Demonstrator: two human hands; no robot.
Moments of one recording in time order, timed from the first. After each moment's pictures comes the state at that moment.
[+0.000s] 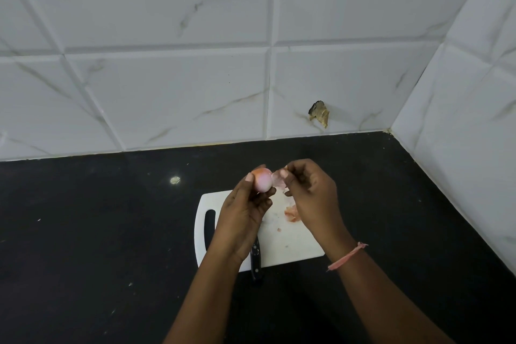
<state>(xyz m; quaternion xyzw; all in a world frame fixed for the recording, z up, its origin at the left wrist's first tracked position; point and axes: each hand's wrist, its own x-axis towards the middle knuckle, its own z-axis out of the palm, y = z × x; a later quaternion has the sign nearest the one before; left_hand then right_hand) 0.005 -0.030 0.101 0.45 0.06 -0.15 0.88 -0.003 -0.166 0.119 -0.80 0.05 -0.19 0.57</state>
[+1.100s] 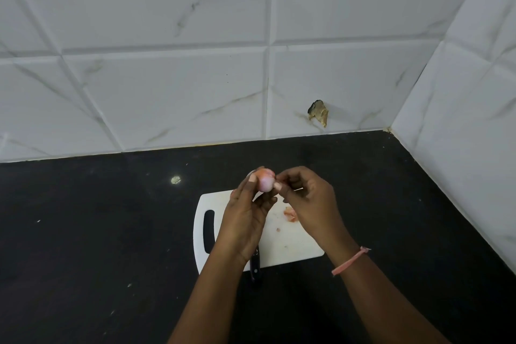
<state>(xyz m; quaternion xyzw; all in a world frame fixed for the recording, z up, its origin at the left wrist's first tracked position) 0.005 -0.040 0.100 0.46 0.09 -0.14 0.87 -0.010 -0.172 0.118 -0.81 0.03 -0.13 0.58</state>
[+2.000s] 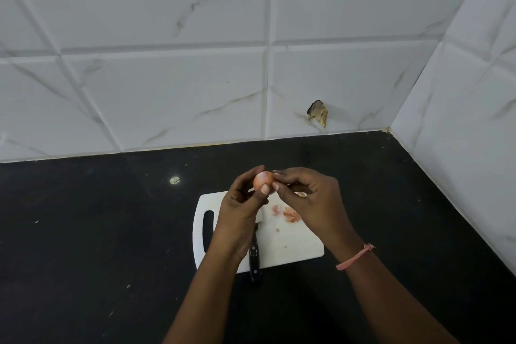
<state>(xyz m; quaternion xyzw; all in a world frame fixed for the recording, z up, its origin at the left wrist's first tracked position) 0.005 -0.029 0.097 0.59 -0.01 -0.09 0.80 -0.009 -0.181 0.120 -0.83 -0.08 -0.20 0.51</state>
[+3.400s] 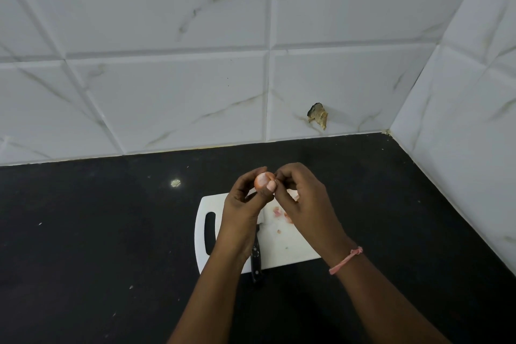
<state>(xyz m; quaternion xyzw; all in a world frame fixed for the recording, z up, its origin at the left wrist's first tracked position) 0.001 -0.033 0.104 0.58 -0.02 -0.07 0.81 -0.010 -0.166 0.120 -0.87 -0.10 -0.21 0.44</state>
